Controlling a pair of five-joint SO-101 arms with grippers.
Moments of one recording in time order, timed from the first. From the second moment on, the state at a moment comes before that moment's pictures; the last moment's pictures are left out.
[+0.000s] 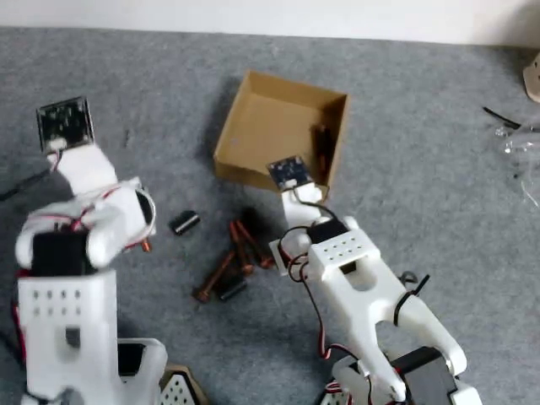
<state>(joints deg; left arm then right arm) -8.0 -52.0 31.3 80.2 17.5 -30.0 -19.4 50.3 47.5 1.0</state>
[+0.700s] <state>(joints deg) -6.0 -92.4 65.4 60.1 6.6 -32.5 -49.0 71.1 34.7 1.0</state>
